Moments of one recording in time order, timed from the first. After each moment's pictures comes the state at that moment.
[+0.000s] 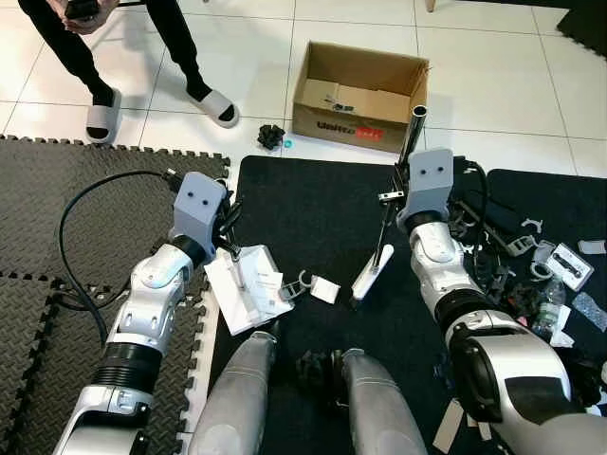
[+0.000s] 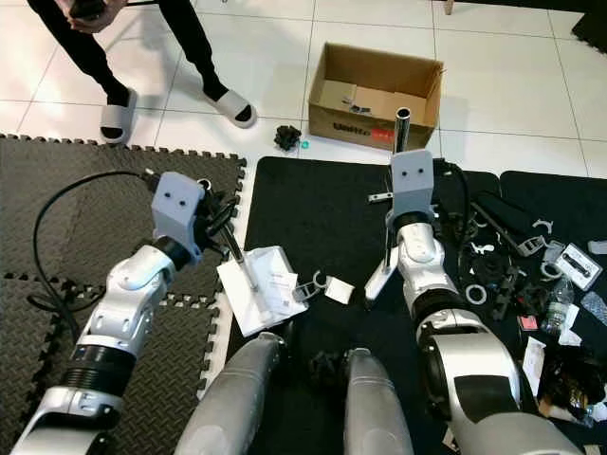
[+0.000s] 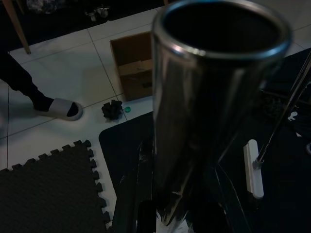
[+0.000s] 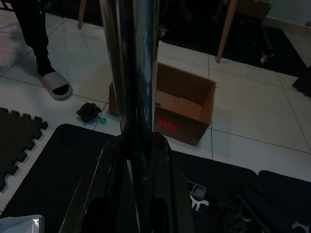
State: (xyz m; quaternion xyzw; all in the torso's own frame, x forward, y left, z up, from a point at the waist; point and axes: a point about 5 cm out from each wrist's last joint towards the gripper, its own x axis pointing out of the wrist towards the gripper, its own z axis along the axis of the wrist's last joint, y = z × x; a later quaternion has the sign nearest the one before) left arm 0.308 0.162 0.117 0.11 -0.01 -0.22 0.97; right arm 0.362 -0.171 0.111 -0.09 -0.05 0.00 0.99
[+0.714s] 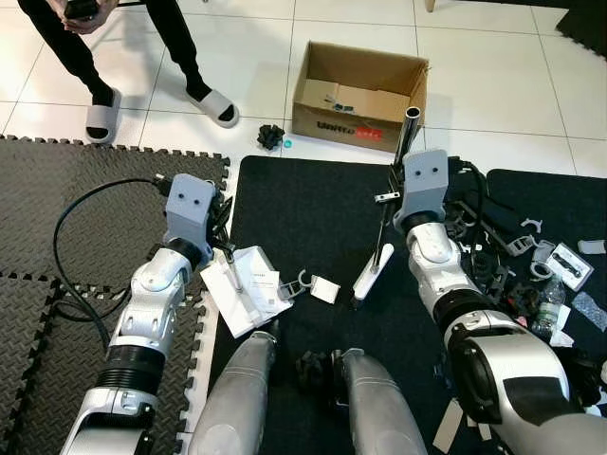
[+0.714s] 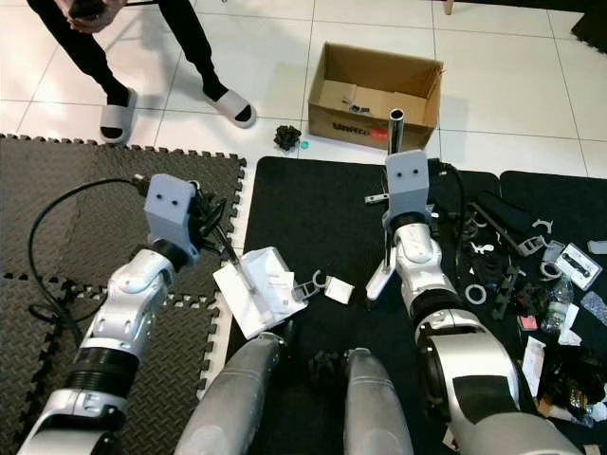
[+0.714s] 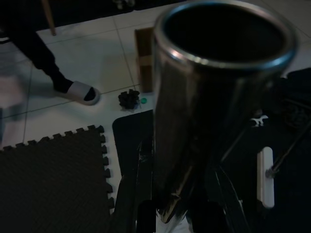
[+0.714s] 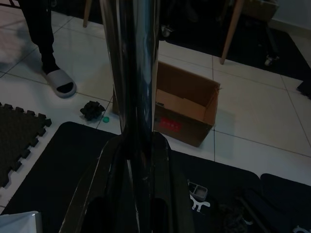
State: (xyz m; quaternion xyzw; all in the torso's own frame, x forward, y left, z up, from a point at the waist) left arm 0.309 0.171 0.110 0.08 0.01 -0.16 0.98; right arm 0.362 -0.166 0.110 -0.10 -0.05 0.02 0.99
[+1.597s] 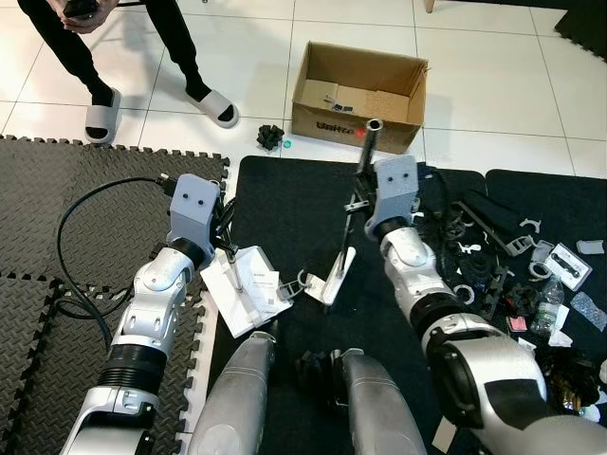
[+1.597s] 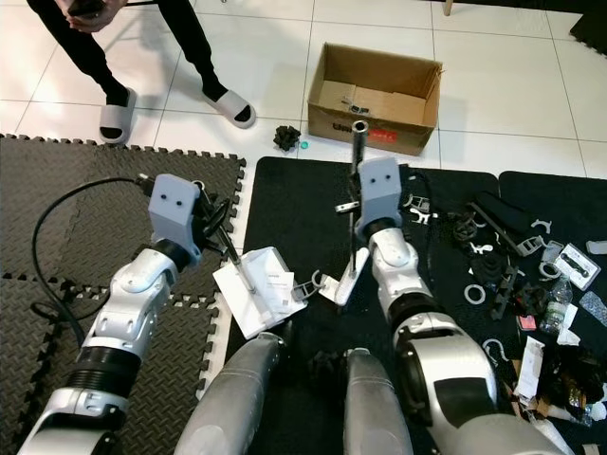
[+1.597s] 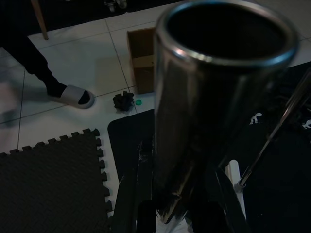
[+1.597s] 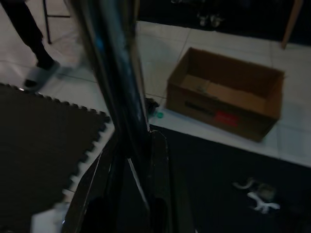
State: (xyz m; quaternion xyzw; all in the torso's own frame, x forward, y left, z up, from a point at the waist) left arm 0.309 0.165 0.109 0.09 0.01 -0.18 0.98; right arm 0.357 -0.112 0.098 -0.01 -0.02 0.12 0.99
